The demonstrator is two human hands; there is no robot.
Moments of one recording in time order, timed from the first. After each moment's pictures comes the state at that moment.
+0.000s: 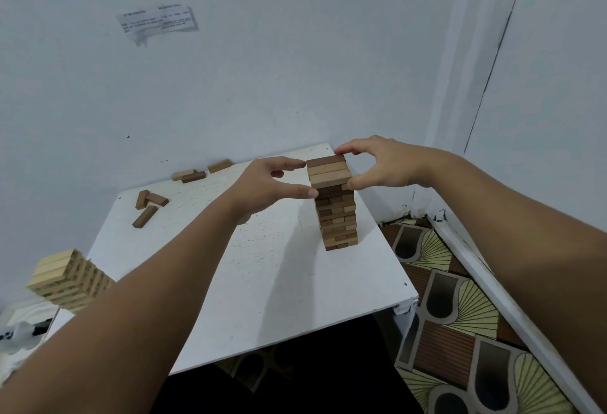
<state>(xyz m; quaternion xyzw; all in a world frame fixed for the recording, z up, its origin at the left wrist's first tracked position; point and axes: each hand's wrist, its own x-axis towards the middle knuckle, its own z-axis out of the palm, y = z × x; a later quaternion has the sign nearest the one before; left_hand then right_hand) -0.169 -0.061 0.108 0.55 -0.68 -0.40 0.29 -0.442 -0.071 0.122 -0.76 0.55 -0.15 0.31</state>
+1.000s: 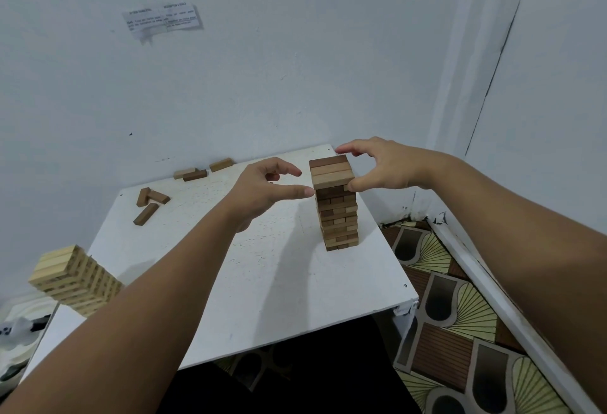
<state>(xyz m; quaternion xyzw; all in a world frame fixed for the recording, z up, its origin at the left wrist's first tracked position) -0.164 -0.051 0.098 0.55 -0.63 -0.41 0.36 -0.438 -0.074 0.119 -0.77 0.55 -0.14 0.29</state>
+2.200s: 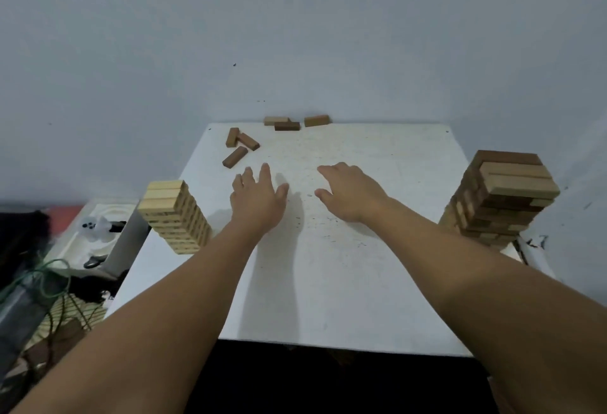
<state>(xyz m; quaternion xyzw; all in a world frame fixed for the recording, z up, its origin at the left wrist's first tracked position) 0.029 -0.059 -0.016 0.83 -0.53 -0.13 0.13 -0.159 -0.107 0.018 -0.86 0.49 -0.01 0.13</state>
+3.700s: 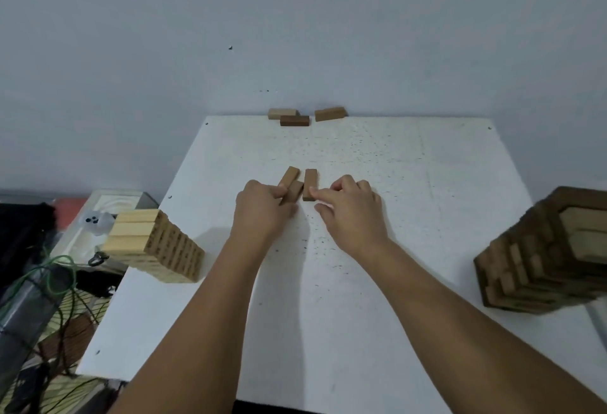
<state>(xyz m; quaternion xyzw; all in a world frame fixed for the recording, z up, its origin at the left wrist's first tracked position) 0.038 -0.089 -0.019 0.82 -0.48 -0.22 0.23 -0.131 -0.136 -0.055 -0.82 0.51 -0.18 0.16</state>
